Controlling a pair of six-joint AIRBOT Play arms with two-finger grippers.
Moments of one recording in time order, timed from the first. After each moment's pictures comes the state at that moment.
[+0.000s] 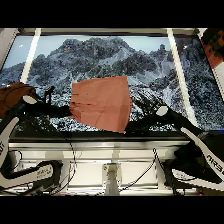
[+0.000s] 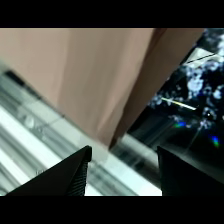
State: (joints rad) left arm 0.18 -1.34 0.74 0.91 -1.01 -1.05; right arm 0.32 -1.31 0.61 -0.73 0.95 1.18
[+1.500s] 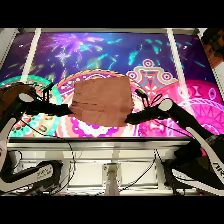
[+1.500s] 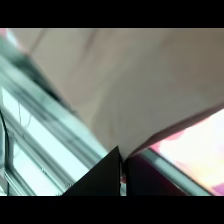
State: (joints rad) left arm 0.19 -1.29 0.77 0.89 -1.08 -1.05; right arm 0.31 -1.20 0.73 -0.74 0.99 1.20
